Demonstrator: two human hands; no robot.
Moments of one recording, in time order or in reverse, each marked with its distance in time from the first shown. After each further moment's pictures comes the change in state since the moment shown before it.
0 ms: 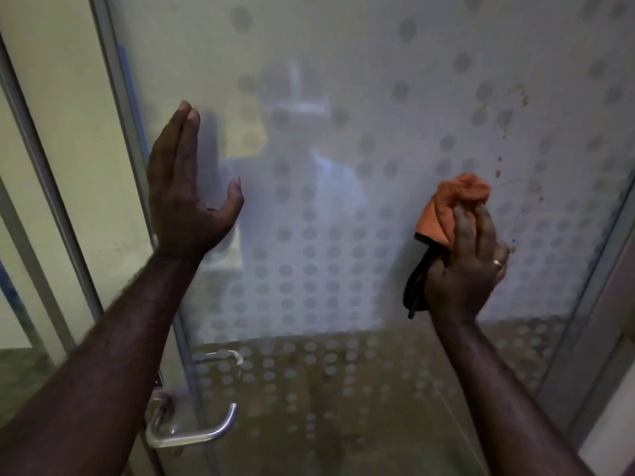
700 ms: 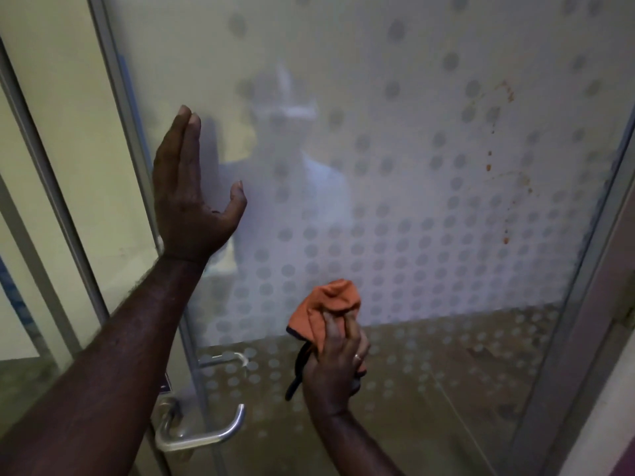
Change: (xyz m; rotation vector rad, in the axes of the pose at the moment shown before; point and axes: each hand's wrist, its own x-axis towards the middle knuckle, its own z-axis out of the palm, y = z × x) left_hand 0.000 0.003 -0.002 -0.022 -0.019 -0.017; right_hand -0.196 -0.099 0.020 0.188 -0.331 0.184
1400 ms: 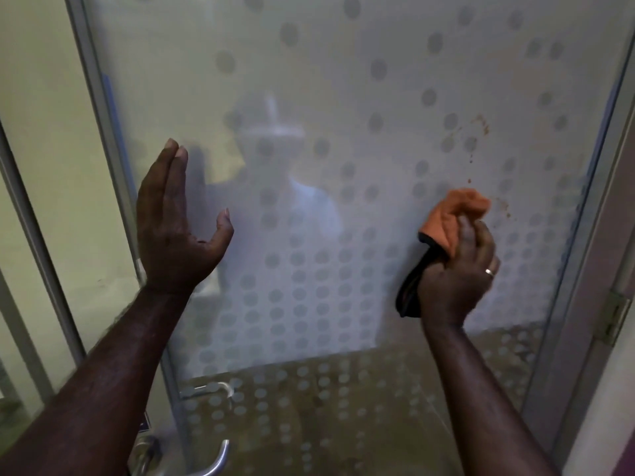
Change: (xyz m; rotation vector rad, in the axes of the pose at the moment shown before) left_hand 0.002 -0.001 0.002 0.019 0.030 0.022; right_hand 0.209 0.042 -0.103 -0.076 0.510 -0.025
